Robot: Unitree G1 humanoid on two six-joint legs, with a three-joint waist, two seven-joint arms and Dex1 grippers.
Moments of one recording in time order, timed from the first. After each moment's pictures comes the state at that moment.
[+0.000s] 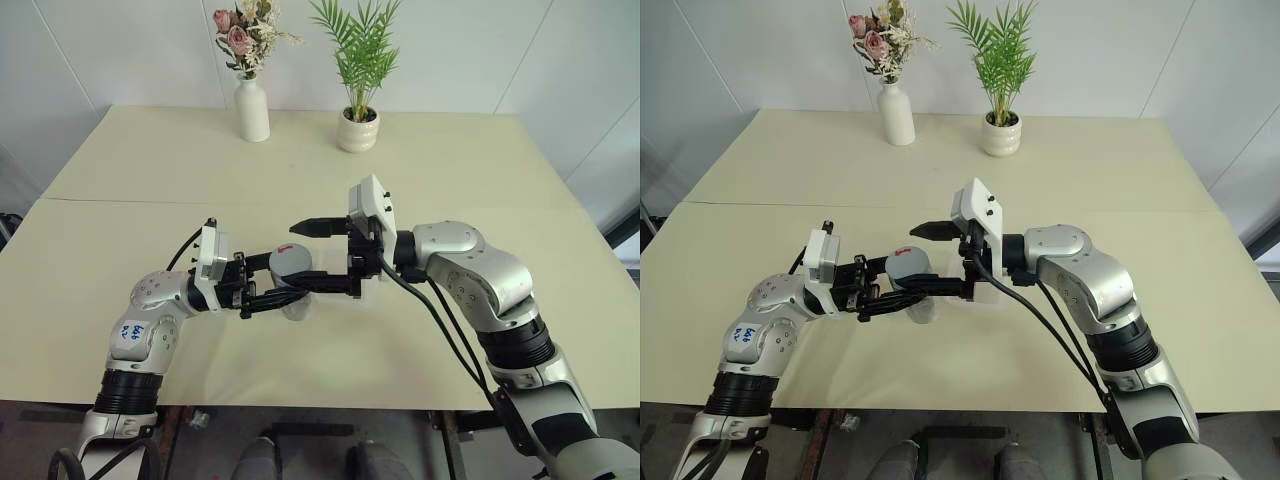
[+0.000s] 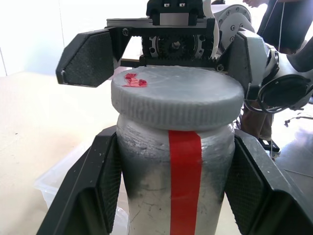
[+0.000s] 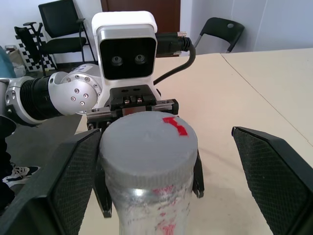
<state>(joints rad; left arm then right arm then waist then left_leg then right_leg) -0.47 0.48 0.06 0.02 -0.59 0.22 -1.20 -0.82 -0.42 0.21 -0.16 0.54 0.64 0.99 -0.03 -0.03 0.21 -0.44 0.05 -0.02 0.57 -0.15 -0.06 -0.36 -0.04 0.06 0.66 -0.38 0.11</state>
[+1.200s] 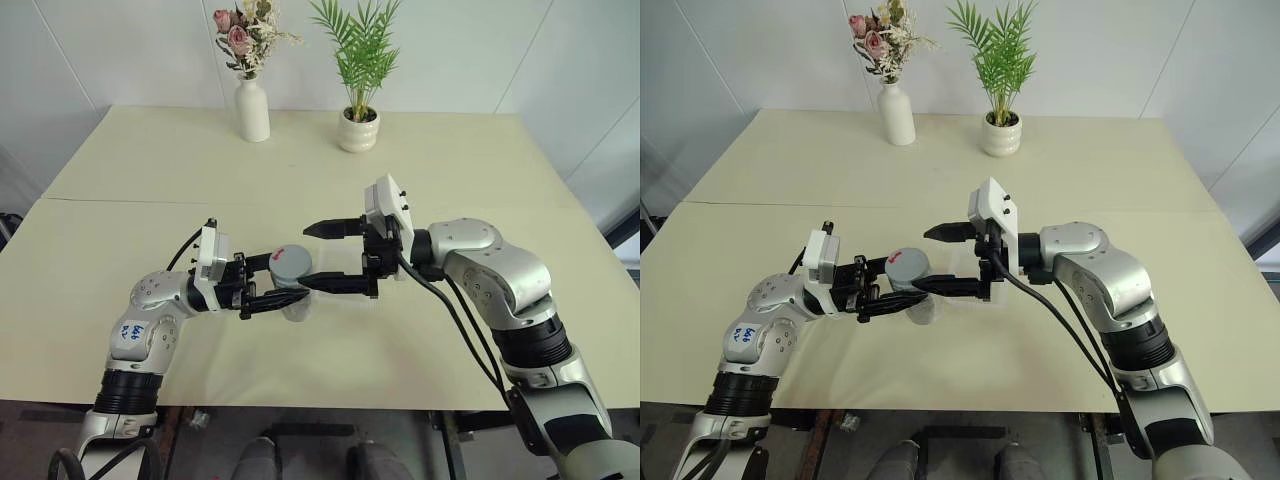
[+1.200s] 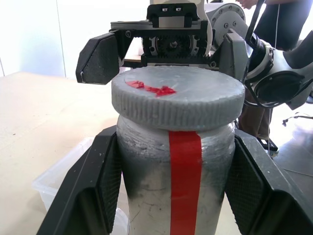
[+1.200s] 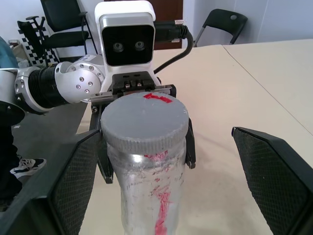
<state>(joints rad) -0.47 0.48 0.06 0.02 -0.59 0.22 -1.21 -0.81 -0.48 0.19 -0.16 0.55 0.66 1.05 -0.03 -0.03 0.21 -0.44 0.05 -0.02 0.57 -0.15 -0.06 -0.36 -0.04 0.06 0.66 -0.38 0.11</state>
